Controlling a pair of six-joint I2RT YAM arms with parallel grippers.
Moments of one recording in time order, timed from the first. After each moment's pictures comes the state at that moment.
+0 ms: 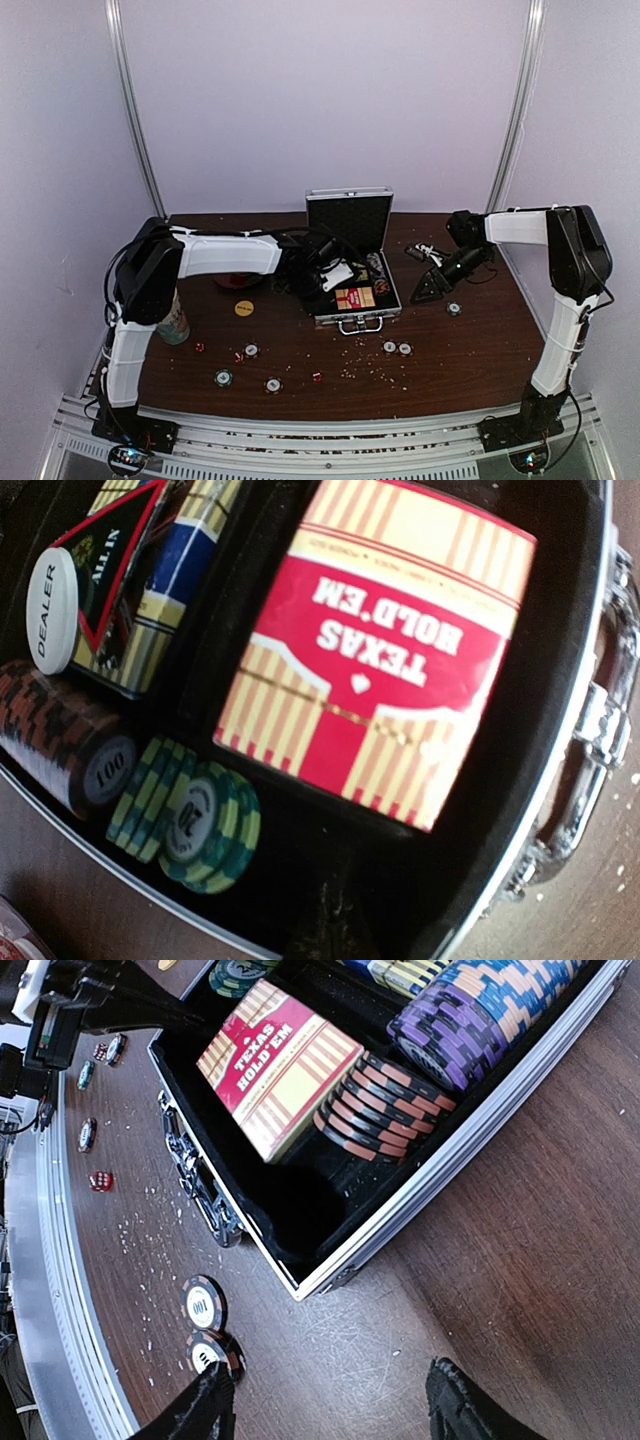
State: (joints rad) left arm -0.88 2.21 1.72 -0.65 -0.04 0.23; right arm 0.21 1.92 1.30 -0.81 -0.73 -0.57
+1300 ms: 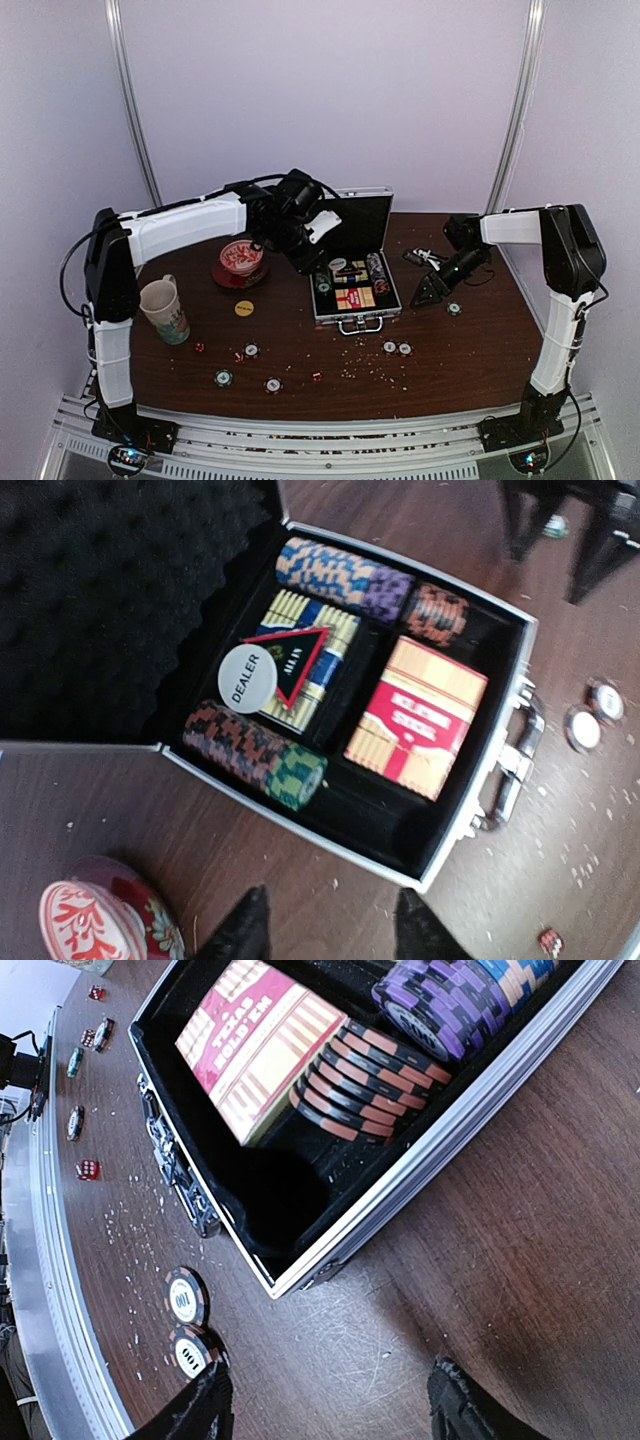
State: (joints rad) left arm -0.83 2.06 1.86 -0.78 0.01 0.22; right arm 0.21 1.96 1.32 -0.84 -0.71 -0.59
